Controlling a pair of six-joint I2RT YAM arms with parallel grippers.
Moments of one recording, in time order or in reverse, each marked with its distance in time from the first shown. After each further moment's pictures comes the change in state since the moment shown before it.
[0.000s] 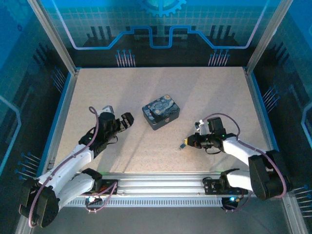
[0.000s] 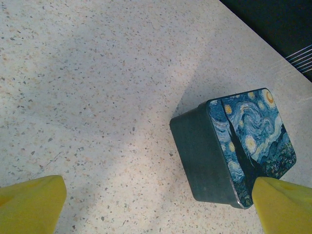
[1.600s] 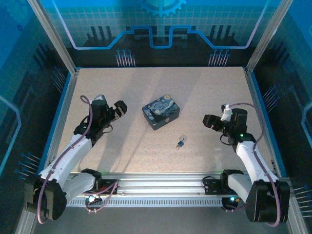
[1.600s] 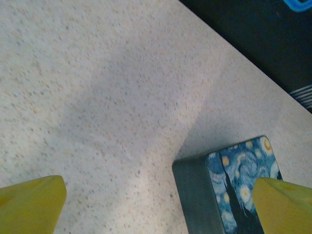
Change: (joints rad) left arm 0.170 0.093 0.191 -0.086 0.049 0.060; right arm -0.323 -0.317 0.099 -0.039 0.281 -0.138
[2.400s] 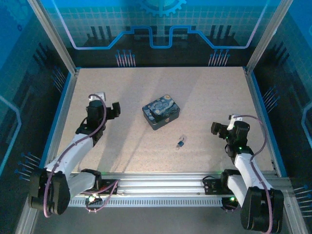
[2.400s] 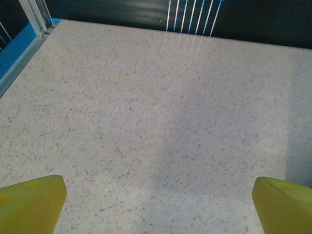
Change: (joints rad) left arm 0.065 0.072 -0.107 0.270 -0.188 0.541; right arm -0.064 -0.060 -0.250 0.254 0.336 -0.174
